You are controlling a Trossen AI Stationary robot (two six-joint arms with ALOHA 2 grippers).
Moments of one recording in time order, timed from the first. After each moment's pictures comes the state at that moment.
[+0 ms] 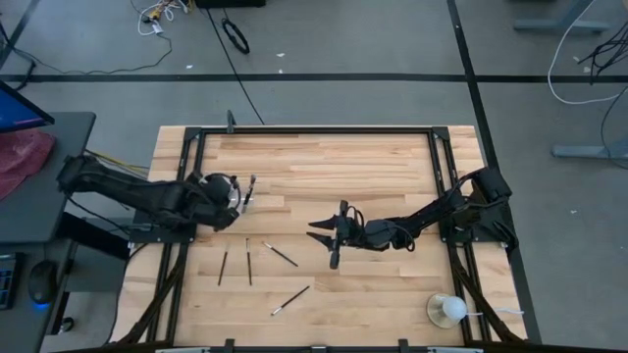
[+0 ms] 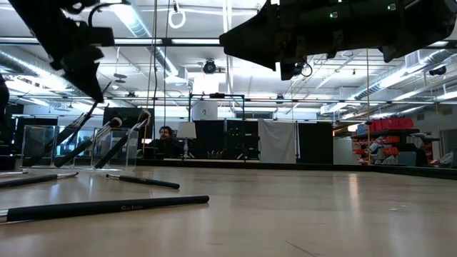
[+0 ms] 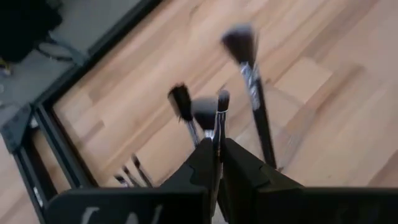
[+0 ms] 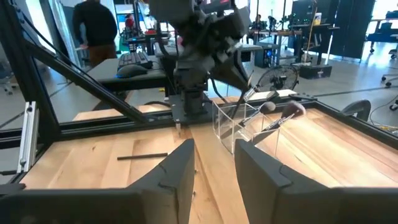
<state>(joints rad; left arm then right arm) -0.26 0.94 0.69 -1.07 -0.74 -0.89 0.31 1.78 0.76 0.98 0.48 0.07</state>
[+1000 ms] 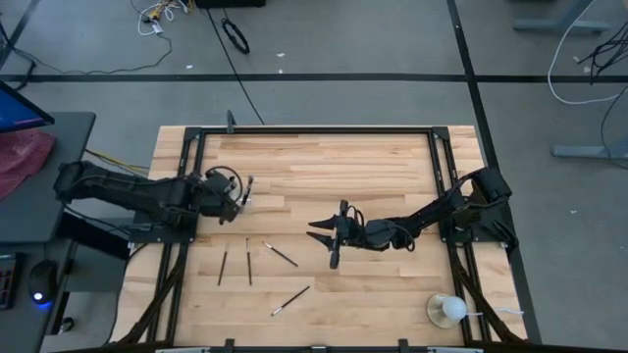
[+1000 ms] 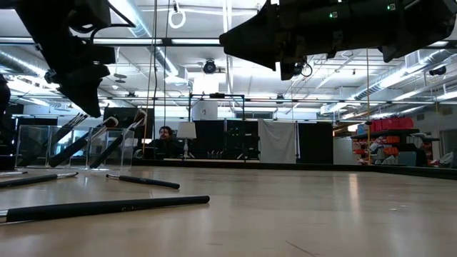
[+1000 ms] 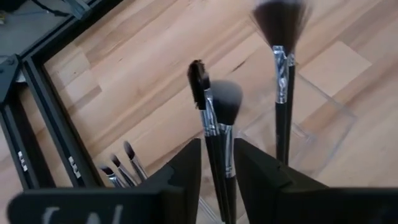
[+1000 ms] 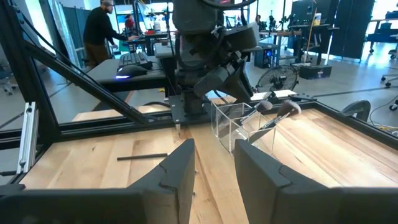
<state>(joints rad) -0.12 0.94 0.63 -1.01 -0.64 -0.90 0.31 1.78 0.76 0.99 0.48 0.07</state>
